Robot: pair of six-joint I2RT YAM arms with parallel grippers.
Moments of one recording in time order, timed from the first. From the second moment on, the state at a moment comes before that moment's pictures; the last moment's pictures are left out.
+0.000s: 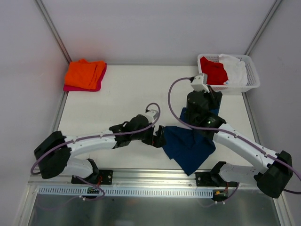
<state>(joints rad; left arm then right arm) -0.97 1.26 0.68 -0.04 0.06 -0.62 0.86 1.14 0.93 0.04 1.48 -0.54</state>
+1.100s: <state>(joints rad) -1.23 1.75 0.98 -0.18 -0.19 -0.47 0.62 1.12 1.03 -0.25 1.35 -0.33</state>
